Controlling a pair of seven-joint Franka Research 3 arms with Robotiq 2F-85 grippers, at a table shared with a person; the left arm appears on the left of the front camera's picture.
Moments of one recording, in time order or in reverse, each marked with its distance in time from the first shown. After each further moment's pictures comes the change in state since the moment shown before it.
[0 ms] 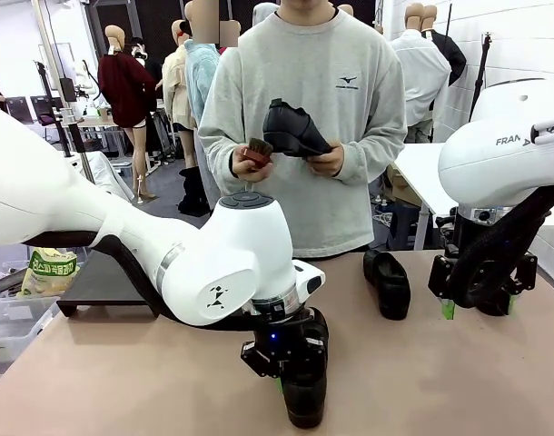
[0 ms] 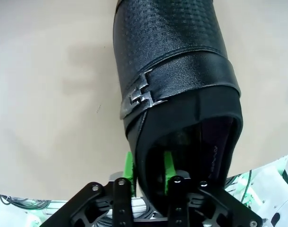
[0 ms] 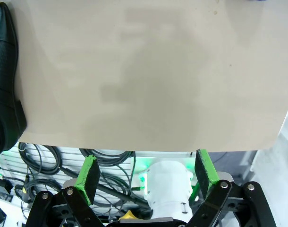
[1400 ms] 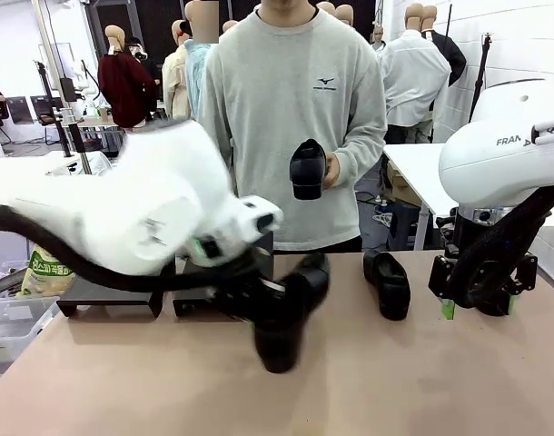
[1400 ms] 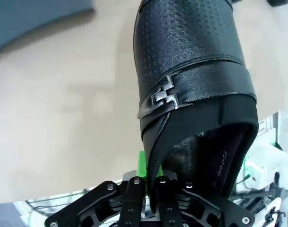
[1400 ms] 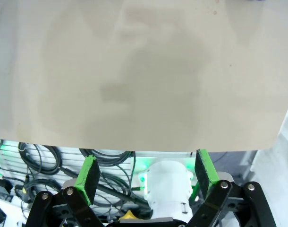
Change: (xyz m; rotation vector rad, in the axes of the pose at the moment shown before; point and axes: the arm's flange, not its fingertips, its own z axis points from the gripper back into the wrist) left arm -0.002 0.064 0.126 -0.101 -0.133 -0.189; right arm 0.000 0.000 0.000 0.000 0.000 -0.001
